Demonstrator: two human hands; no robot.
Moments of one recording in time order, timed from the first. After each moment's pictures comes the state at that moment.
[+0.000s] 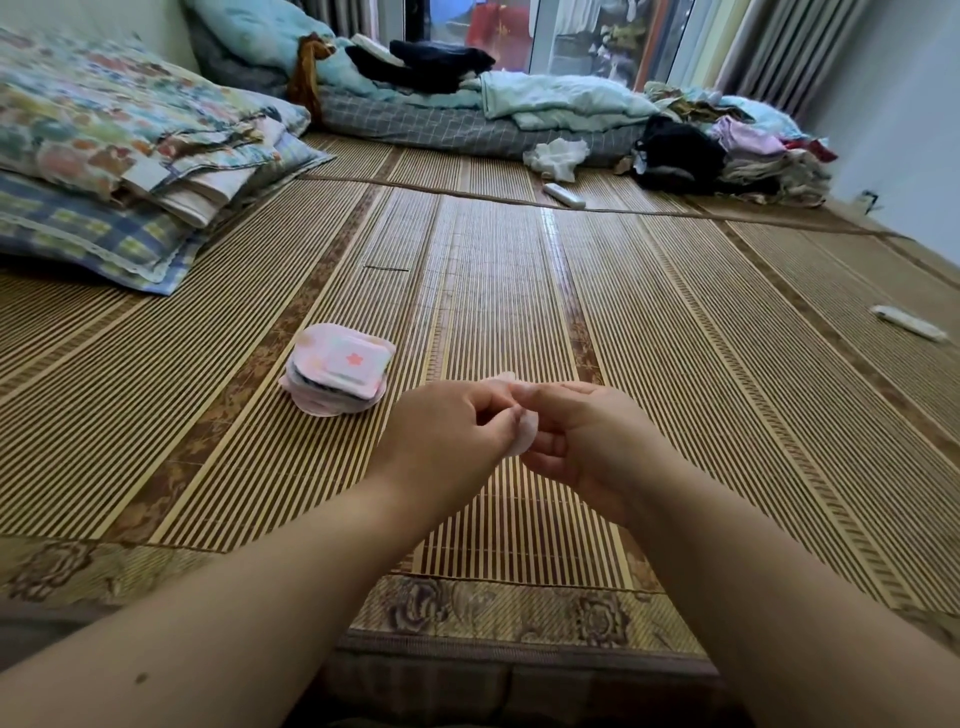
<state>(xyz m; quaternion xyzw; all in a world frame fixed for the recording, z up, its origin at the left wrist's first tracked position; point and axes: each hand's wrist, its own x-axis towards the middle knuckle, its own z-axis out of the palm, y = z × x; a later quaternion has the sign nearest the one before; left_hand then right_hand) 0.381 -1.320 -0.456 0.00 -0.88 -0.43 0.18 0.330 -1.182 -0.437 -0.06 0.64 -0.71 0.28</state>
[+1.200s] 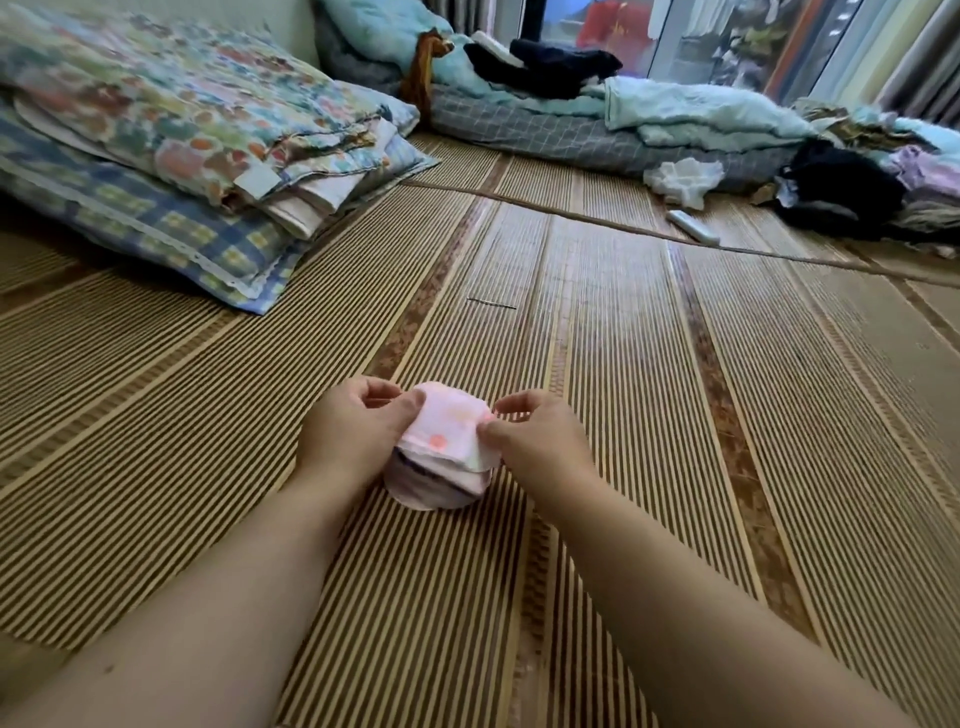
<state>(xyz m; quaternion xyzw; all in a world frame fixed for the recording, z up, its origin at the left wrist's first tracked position) 0.315 -1.503 -0.503 0.36 -0.77 -0.48 0.20 0.235 -1.359 -0.490 -0.09 0.86 -0.48 0.17</state>
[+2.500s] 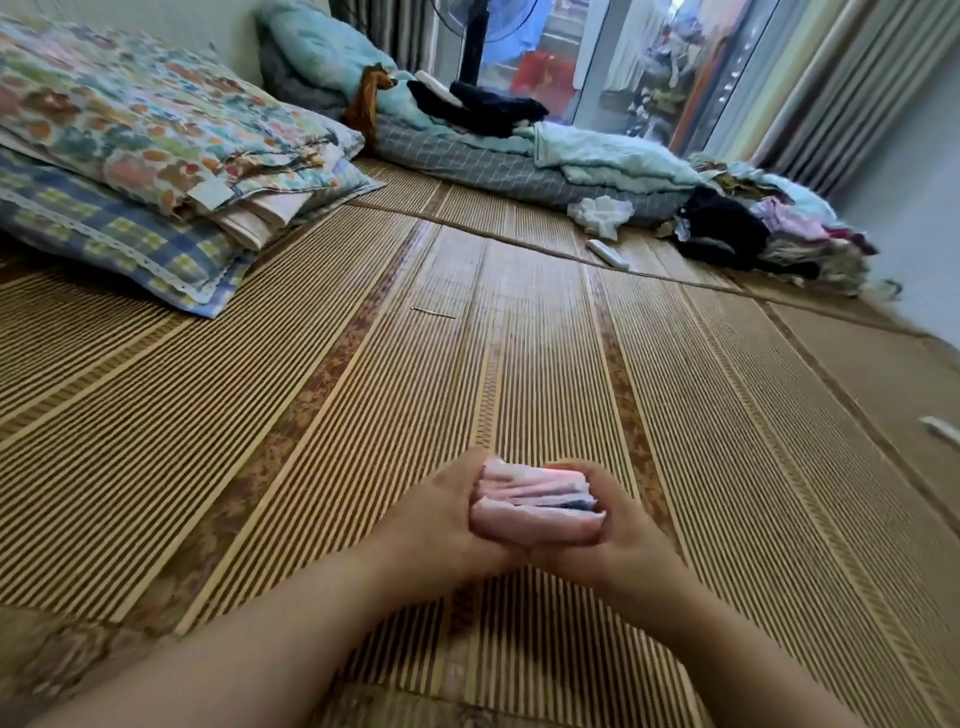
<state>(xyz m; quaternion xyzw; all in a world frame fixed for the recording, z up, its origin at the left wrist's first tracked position) 0.363 -1.400 -0.493 -0.03 -0.86 -0.50 0.04 0.295 -1.207 -0.482 -0.26 0.74 -0.57 0.24</state>
